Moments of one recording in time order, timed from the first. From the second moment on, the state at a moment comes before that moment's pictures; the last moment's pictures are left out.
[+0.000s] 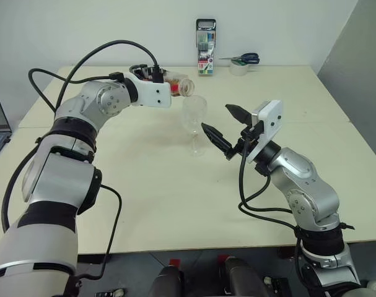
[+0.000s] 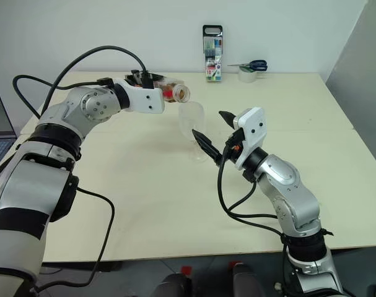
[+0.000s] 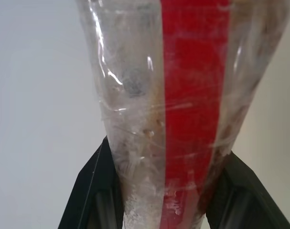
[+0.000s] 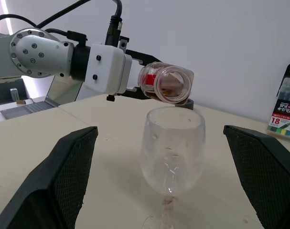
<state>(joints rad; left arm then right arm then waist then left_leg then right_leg) -1.37 0.64 -0.43 1.22 0.66 -0.71 -0.31 -0.48 -0.26 0.10 -0.41 0.41 0.51 0.39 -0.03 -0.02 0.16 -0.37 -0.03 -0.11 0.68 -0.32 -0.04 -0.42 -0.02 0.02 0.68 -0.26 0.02</state>
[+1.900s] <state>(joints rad) -1.47 0.66 -0.55 1.26 0.81 -0.75 -0.16 -0.47 -0.26 0.08 -0.42 0.41 0.51 0.41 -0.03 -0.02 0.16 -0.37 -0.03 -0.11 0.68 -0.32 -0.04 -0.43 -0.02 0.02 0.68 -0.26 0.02</state>
